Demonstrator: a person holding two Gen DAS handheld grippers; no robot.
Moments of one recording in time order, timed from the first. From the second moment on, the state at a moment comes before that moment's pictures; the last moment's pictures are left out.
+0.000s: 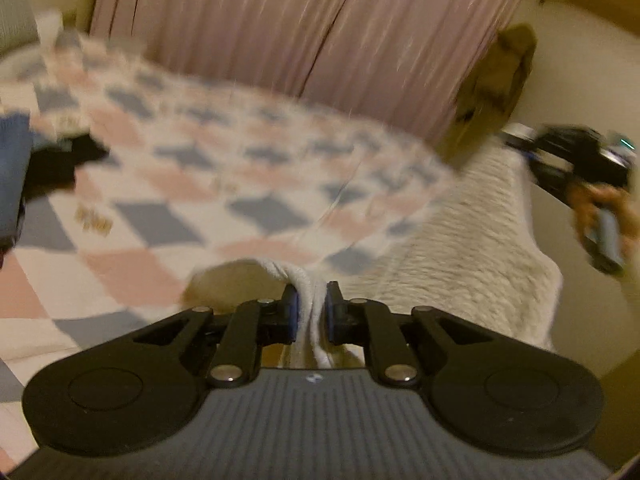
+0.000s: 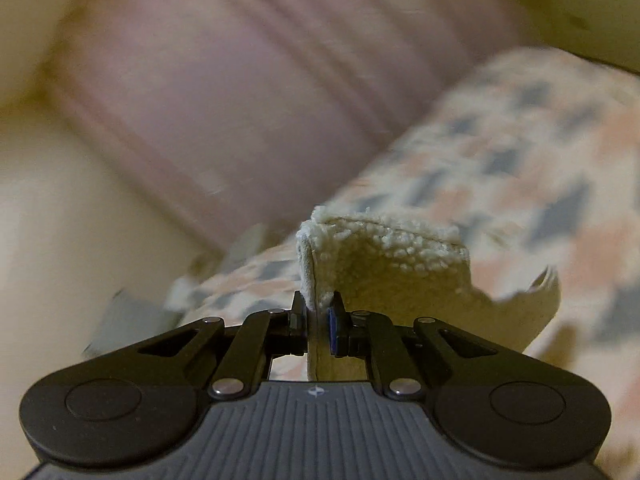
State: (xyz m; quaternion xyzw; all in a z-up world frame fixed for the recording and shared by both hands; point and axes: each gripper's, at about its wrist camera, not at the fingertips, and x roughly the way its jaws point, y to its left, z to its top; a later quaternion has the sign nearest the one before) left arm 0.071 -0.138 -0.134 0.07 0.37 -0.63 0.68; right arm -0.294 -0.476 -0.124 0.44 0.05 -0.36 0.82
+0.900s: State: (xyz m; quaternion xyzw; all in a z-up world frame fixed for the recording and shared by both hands) left arm -0.224 -0.173 -0.364 0.54 0.20 -0.56 0.60; right arm -0.576 -0.332 -0.372 0.12 0.45 -0.42 0.78
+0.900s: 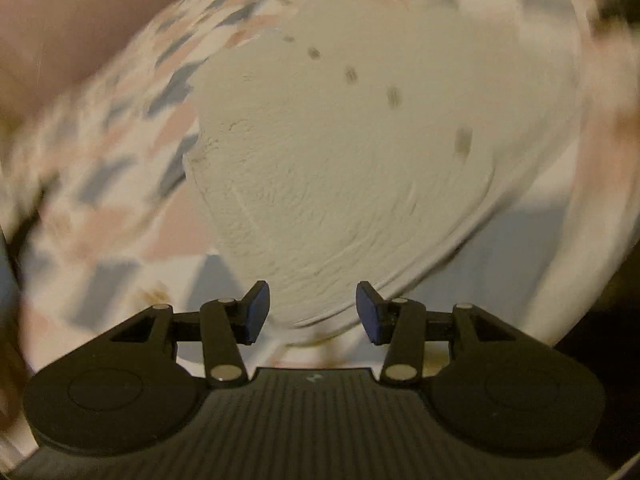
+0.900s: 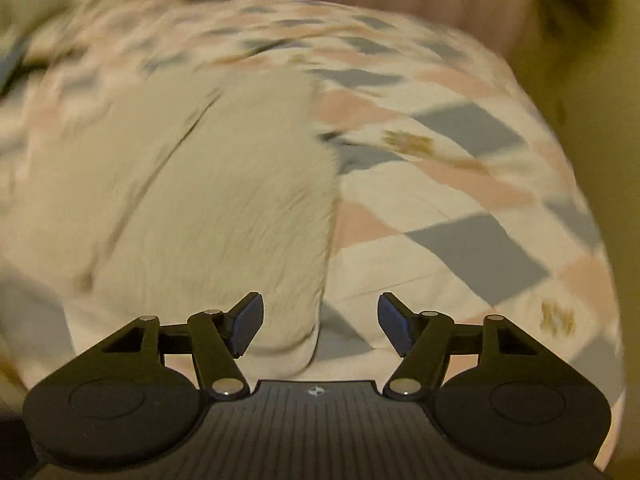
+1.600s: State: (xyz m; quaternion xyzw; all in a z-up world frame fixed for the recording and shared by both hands) left arm -0.229 -0.122 -0.516 0.56 -0.18 -0.59 0.55; right arm -0.530 -0.257 -0.531 -0.37 0.49 -0.35 0.71
